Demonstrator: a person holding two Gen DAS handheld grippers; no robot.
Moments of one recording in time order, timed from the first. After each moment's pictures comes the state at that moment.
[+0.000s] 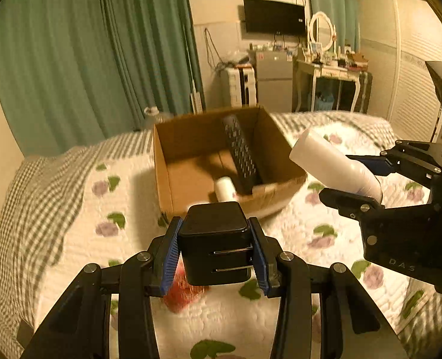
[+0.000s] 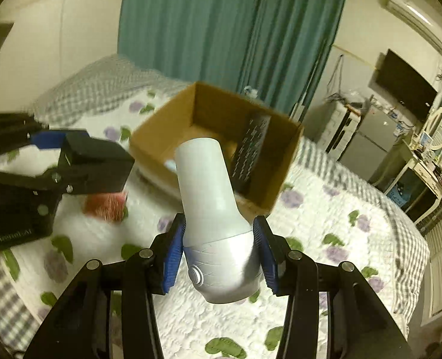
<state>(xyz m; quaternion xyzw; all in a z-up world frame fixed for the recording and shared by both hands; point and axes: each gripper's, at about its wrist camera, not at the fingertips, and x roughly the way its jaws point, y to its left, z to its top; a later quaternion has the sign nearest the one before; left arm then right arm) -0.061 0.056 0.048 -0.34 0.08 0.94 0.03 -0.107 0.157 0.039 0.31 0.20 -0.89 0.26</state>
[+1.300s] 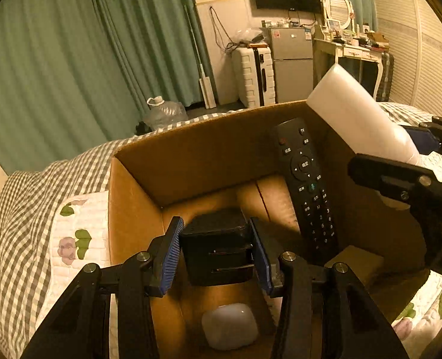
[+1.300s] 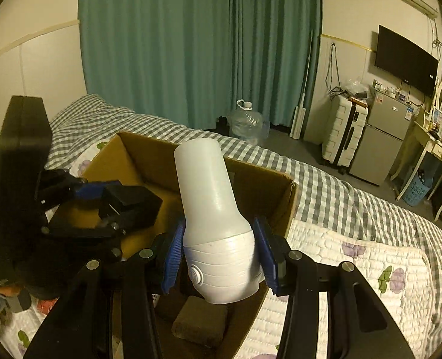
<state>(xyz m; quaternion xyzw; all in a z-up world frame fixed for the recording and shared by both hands) -0.254 0.049 -0.023 -0.38 0.11 0.92 -0.01 -0.285 0.122 0.014 0.31 0.10 -0.90 0.28</state>
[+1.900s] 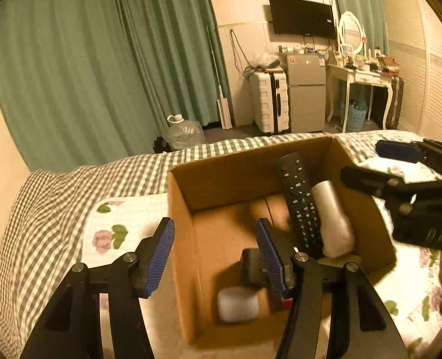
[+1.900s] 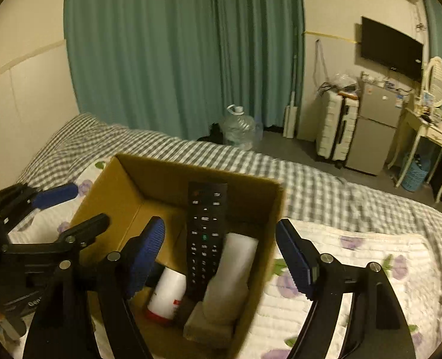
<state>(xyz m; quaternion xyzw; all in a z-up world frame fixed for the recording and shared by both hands) -0.197 0.036 0.029 -0.33 0.09 0.94 -0.04 -0.270 0.143 0.036 0.30 0.06 -0.92 0.25</state>
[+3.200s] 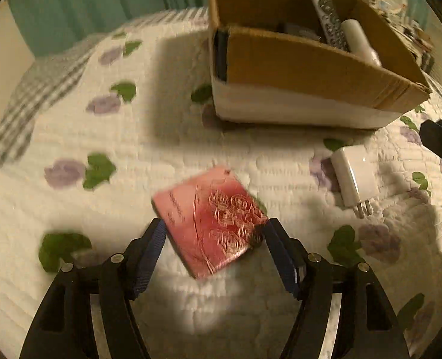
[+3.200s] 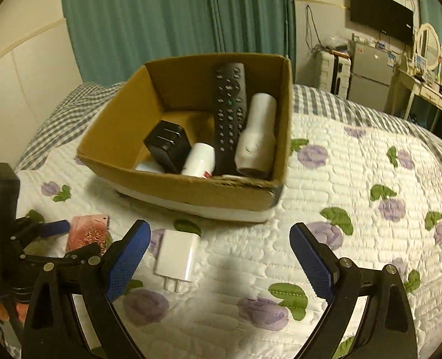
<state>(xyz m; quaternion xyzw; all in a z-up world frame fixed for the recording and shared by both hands) -0.110 0.004 -0.102 -0.53 -0.01 0.84 -0.09 -0.171 0.163 -0.052 0.39 0.04 -0.89 0.24</state>
